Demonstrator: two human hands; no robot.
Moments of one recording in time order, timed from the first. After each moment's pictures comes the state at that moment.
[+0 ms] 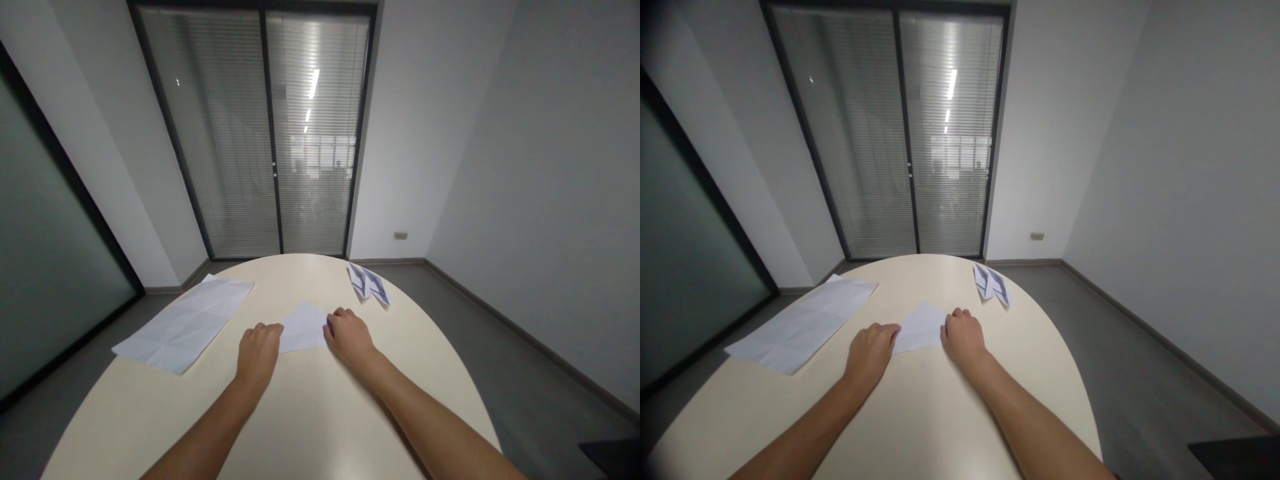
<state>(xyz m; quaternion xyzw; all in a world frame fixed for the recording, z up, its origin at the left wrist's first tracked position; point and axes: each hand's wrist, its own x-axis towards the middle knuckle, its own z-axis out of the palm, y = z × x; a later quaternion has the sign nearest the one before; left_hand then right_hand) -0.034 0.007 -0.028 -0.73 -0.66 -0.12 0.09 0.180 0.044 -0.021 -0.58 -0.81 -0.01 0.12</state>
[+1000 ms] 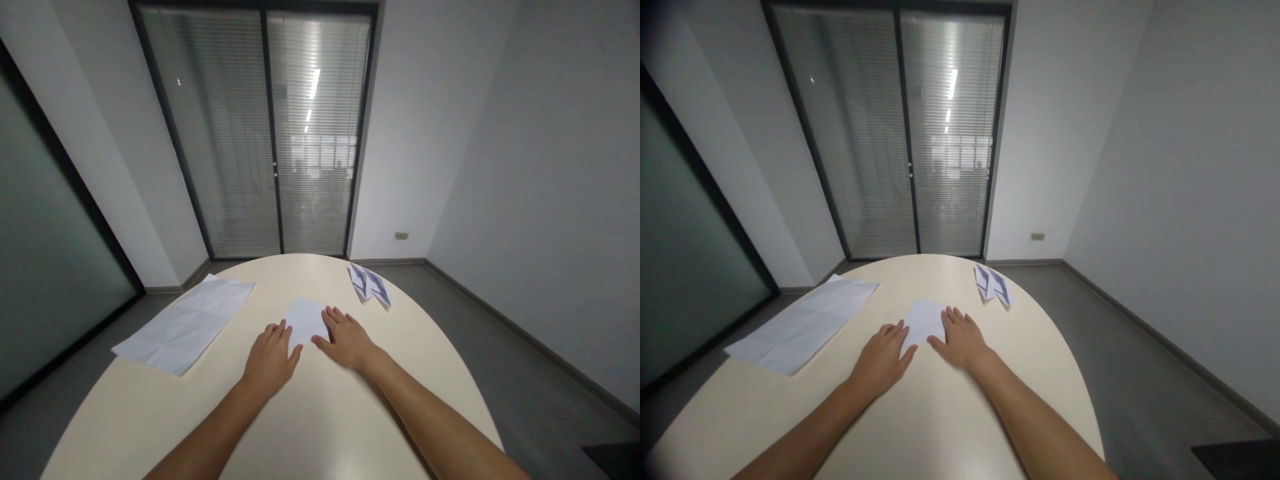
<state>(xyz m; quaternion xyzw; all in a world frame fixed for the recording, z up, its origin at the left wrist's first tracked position) -0.020 0.002 -0.040 -0.79 -0.60 -0.13 0.05 0.187 0.050 -0.032 -0.53 -0.83 0.12 0.09</state>
